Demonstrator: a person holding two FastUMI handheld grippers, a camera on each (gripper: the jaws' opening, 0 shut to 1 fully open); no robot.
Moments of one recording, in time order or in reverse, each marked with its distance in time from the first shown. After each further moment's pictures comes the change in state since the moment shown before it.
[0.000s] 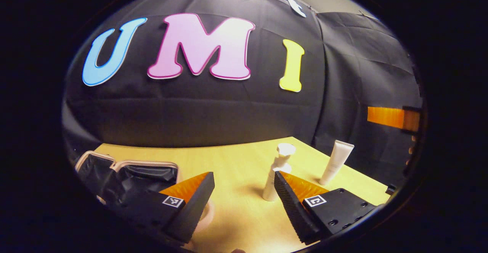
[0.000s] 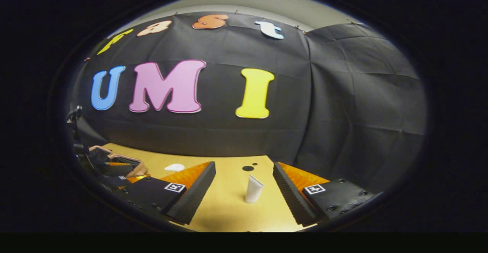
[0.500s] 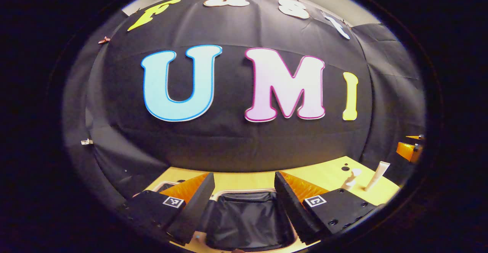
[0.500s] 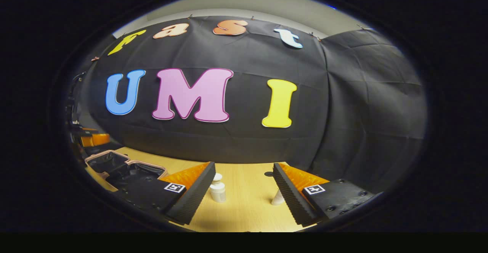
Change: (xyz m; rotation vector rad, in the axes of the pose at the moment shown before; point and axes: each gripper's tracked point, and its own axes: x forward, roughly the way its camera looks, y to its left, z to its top) left arm -0.146 0.191 0.119 -0.017 -0.151 0.319; right arm -0.031 0.090 0.034 -0.002 -0.061 0.112
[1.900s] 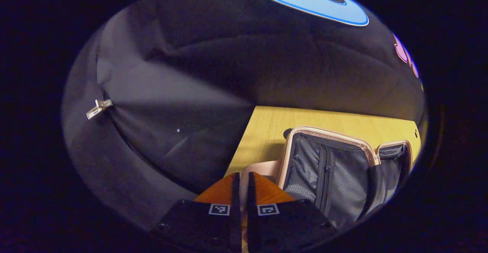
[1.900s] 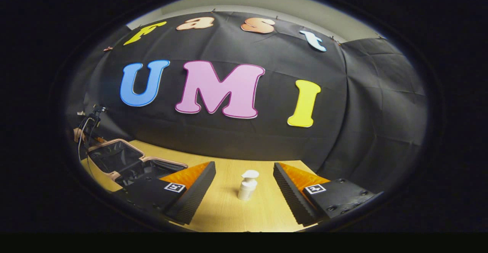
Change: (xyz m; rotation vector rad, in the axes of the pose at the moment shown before) left arm 0.080 0.460 -0.220 -0.061 0.581 0.390; right arm -0.010 0.110 -0.018 -0.107 0.026 0.059
